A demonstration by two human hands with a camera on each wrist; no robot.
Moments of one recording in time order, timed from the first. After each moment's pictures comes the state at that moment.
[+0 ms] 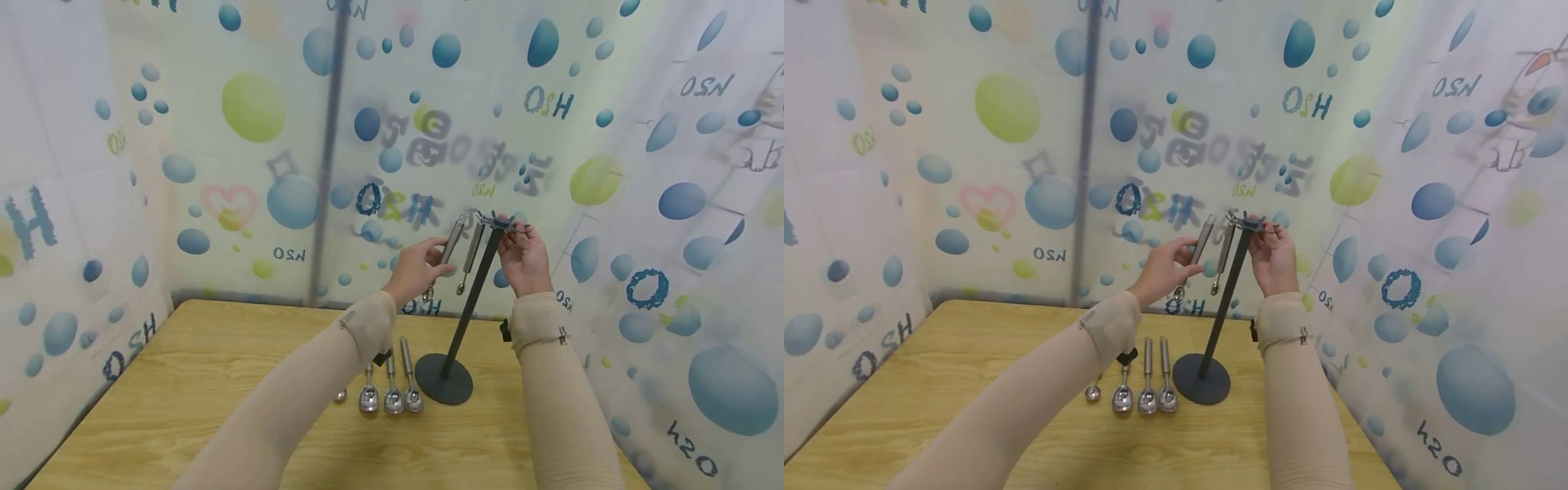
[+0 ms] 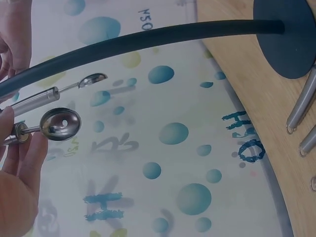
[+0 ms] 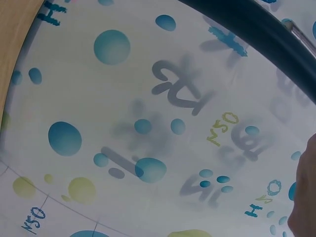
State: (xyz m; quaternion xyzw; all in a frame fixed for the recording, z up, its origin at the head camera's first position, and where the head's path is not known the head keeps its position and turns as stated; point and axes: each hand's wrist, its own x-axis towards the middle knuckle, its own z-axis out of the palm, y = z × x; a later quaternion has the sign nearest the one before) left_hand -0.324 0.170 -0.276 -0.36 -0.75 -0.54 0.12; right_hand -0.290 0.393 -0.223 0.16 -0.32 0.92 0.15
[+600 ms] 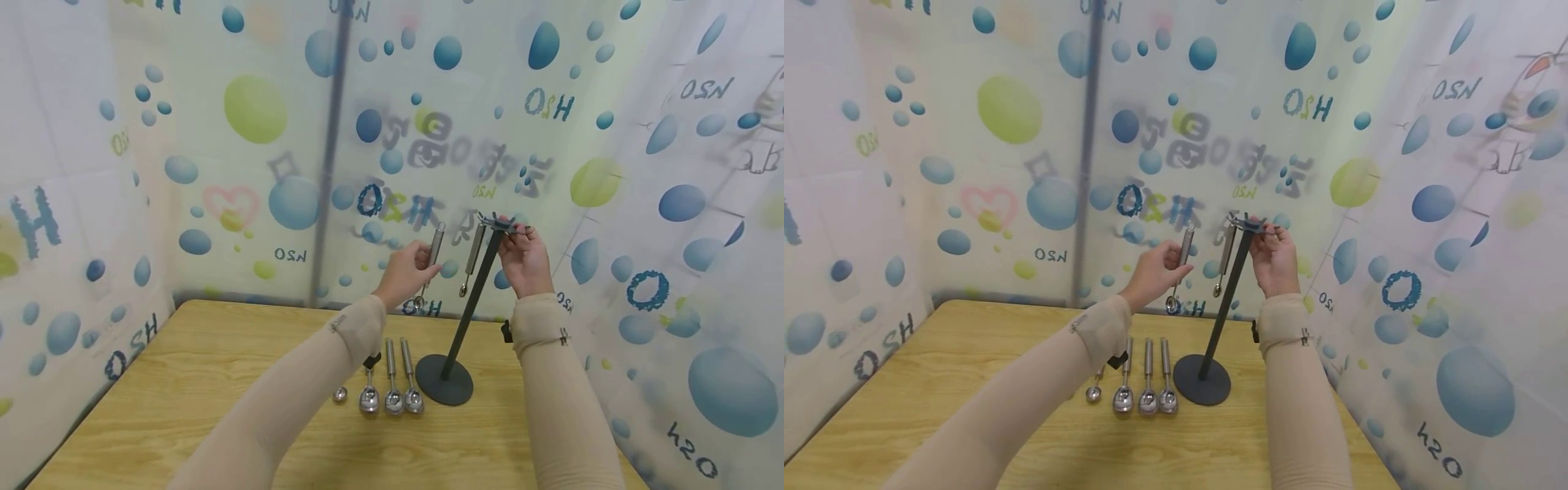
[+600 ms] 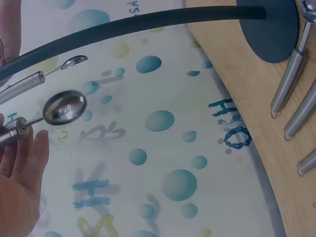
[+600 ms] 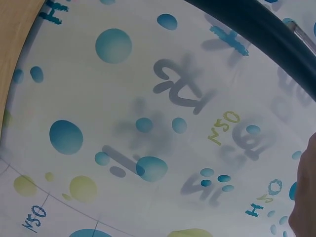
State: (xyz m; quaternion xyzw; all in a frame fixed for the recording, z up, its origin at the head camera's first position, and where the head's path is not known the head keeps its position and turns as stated) left_hand -0.333 0.153 -0.292 -0.35 -0.75 -0.55 0.12; right_hand -0.288 0.390 -0.220 0.14 -0.35 0.91 0.16
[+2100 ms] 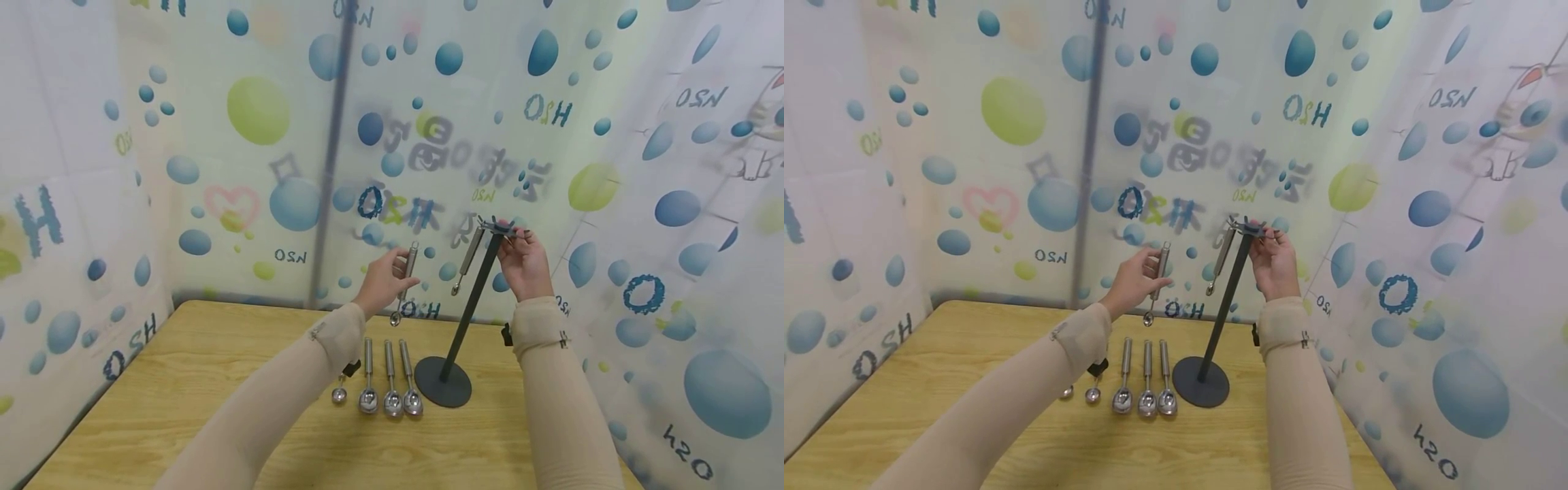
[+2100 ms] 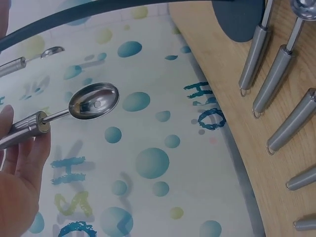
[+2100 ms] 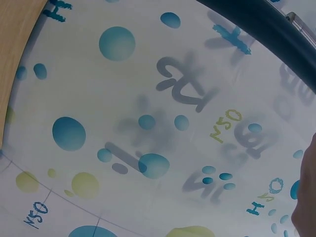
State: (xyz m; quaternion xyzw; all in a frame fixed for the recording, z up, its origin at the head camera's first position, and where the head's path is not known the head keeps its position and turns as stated) left_hand -0.340 0.120 -0.312 -0.31 -0.75 -0.57 0.09; right_hand -0.285 0.390 -0.219 0.12 -0.35 0.92 0.15
